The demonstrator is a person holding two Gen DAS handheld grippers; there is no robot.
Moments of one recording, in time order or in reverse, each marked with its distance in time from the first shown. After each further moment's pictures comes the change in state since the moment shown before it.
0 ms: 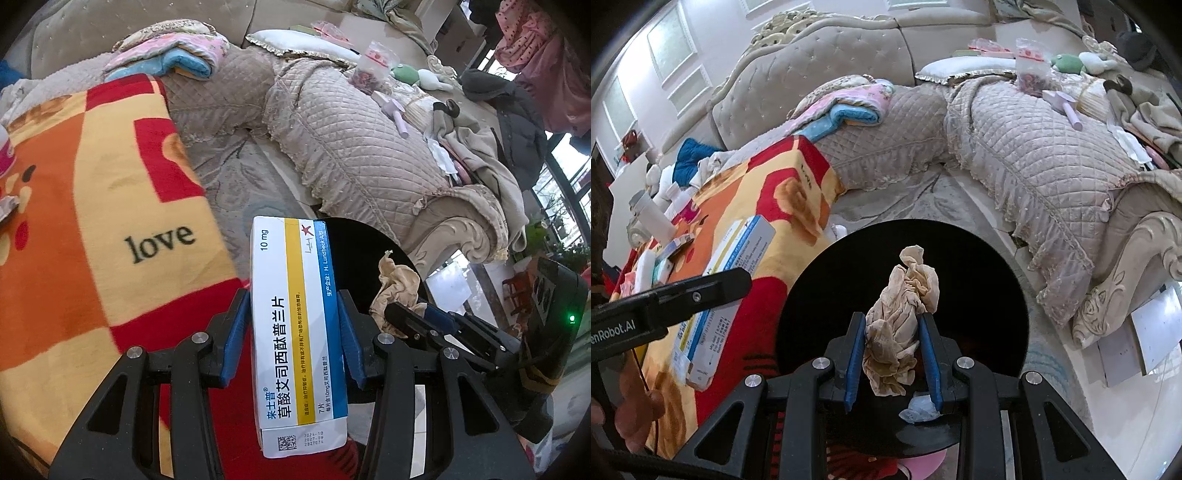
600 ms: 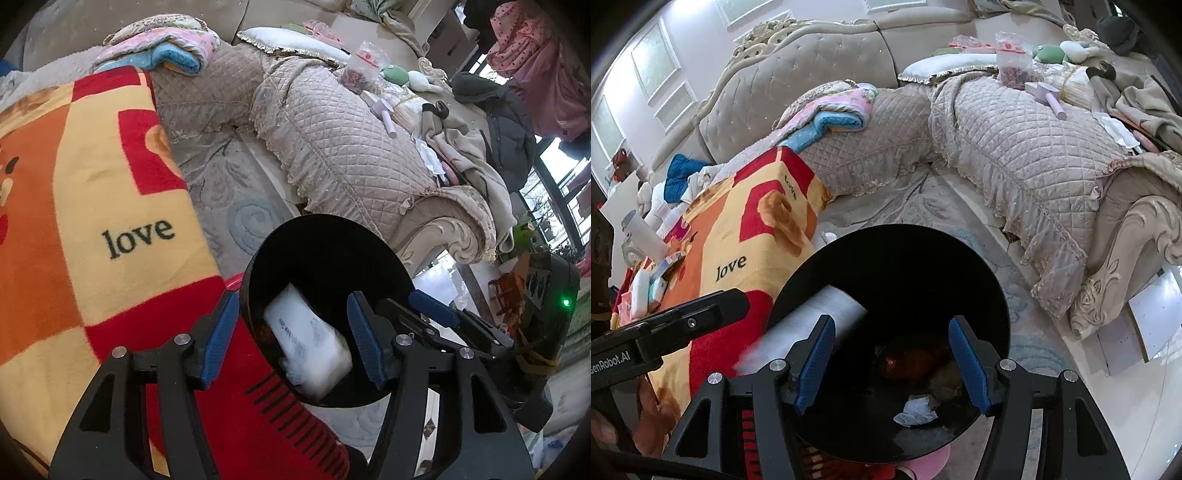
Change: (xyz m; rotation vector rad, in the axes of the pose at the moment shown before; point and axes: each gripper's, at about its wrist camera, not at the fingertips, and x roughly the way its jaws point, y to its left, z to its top) left arm 0.005 0.005 -0.003 -0.008 0.000 -0.051; right arm 0.002 -0.011 0.002 0.050 -0.002 -0.013
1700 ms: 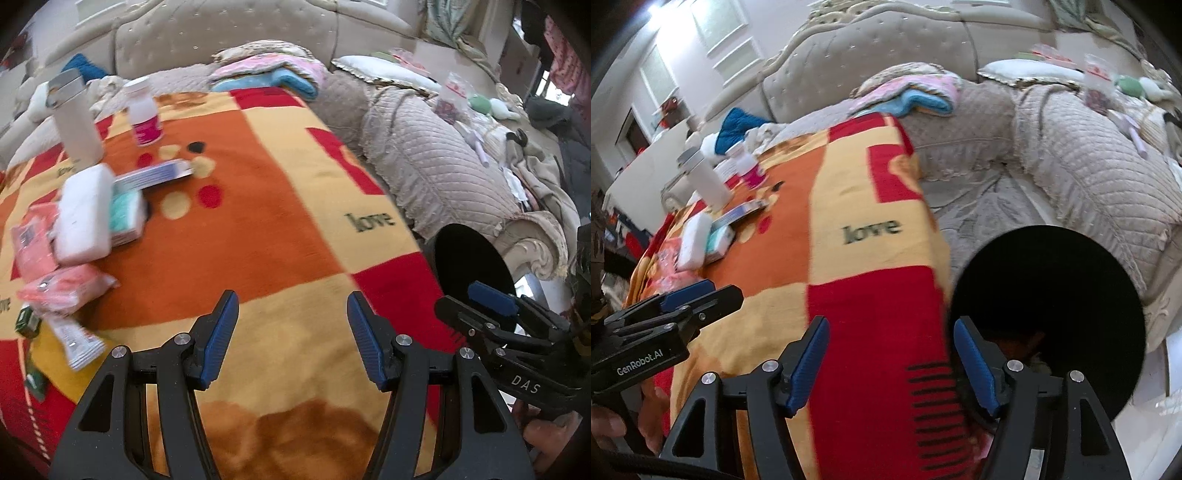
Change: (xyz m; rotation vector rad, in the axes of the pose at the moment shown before) left arm -0.104 0.108 -0.054 -0.089 -0.104 0.364; right arm 0.012 0.145 -0.017 -0.199 0.064 0.153
